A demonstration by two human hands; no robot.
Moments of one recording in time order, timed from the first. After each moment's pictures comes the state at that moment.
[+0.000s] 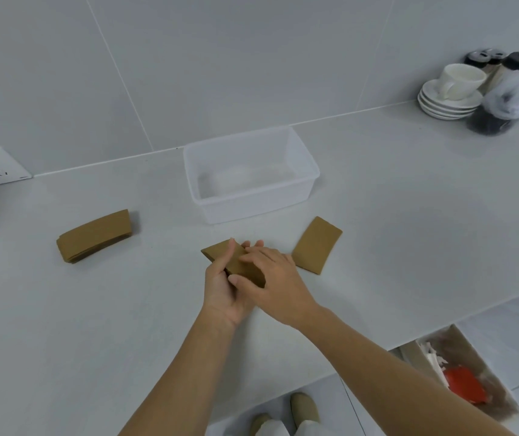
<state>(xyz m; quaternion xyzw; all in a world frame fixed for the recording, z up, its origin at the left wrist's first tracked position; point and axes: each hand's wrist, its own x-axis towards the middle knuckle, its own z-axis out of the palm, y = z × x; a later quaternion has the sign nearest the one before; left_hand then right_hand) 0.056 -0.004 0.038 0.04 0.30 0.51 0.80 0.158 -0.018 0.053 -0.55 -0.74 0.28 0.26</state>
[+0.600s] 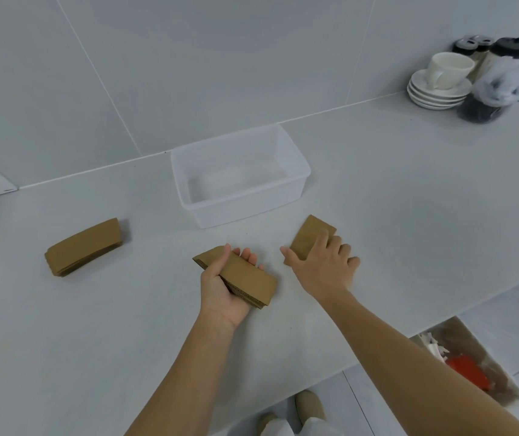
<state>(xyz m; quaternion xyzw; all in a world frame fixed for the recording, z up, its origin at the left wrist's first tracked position) 0.064 0.005 0.034 0.00 0.38 0.53 0.76 0.218 0.017 0.013 -0.84 -0.54 0.07 0.08</state>
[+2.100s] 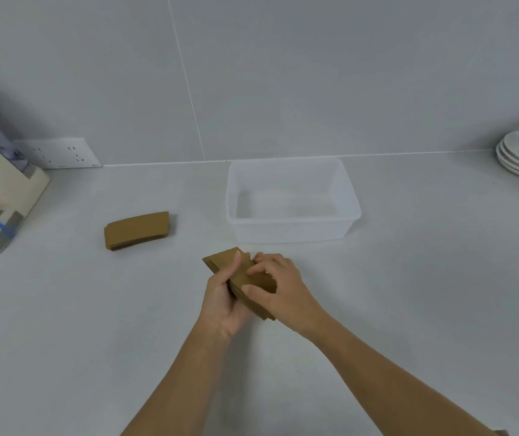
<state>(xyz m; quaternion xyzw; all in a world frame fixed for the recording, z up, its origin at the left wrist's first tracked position) 0.042 0.012 0.041 0.08 0.29 0.60 0.74 0.163 0.027 0.063 -0.47 -0.70 0.49 0.24</state>
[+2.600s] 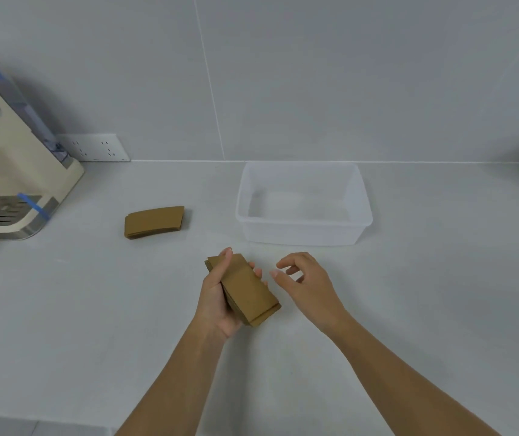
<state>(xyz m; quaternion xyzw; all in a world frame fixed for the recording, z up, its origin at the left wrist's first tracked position) 0.044 -0.001 0.048 0.01 0.40 0.61 0.69 0.196 0.045 0.056 -0.47 -0.67 0.49 0.29</state>
